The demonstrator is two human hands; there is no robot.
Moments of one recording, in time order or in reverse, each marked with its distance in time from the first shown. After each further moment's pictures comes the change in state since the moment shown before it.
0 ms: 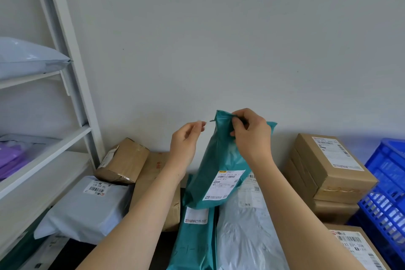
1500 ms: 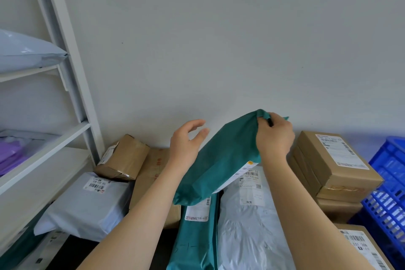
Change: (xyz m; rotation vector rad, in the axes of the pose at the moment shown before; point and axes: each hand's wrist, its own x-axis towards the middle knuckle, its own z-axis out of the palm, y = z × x) left_hand 0.004 -0.012 -0.003 0.198 -0.014 0.071; right_hand 0.012 0.015 -0.014 -0.121 0.265 0.288
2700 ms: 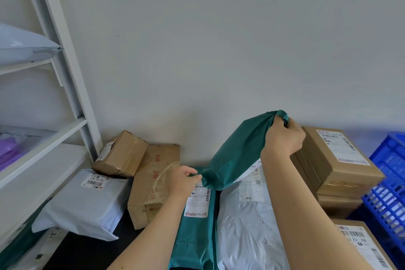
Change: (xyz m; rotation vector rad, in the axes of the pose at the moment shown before) left_hand -0.043 -0.095 0.018 0.205 -0.046 -0.500; right_hand 0.010 0.015 0.007 0.420 0.236 0.226
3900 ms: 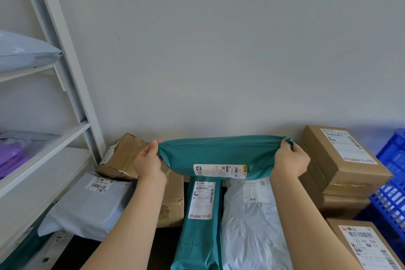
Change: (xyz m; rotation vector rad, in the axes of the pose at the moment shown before) left_hand 0.019 0.041 -0.066 -1.010 0.438 -0.167; right_hand 0.003 0.040 -0.023 -0.006 0.031 0.234
